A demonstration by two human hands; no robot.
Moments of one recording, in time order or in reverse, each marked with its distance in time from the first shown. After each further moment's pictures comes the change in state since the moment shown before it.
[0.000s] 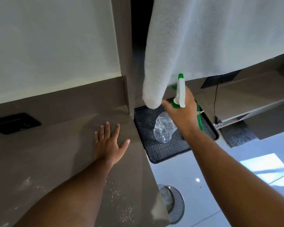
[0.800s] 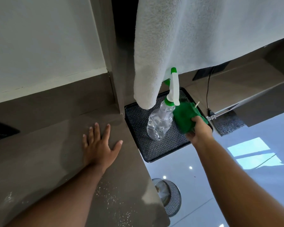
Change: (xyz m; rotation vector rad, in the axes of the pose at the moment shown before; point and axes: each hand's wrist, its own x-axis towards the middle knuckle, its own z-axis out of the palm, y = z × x) left_hand 0.004 -0.005 0.010 -0.018 0.036 -0.005; right_hand -0.016 0.101 -0.037 0.685 0.505 1.099
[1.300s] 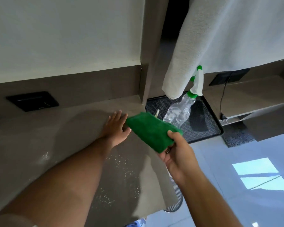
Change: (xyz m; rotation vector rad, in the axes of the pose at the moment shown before) left_hand -0.001 -0.038 -0.033 -0.185 -0.222 0.144; right_hand -0.222 0.092 -0.012 0.014 -0.600 0.181
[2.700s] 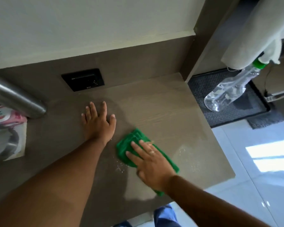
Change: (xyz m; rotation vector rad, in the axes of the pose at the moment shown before) left_hand -0.101 -0.207 -0.024 0.139 0.173 -0.382; right_hand 0.018 0.254 0.031 -2.320 -0.659 -0.864
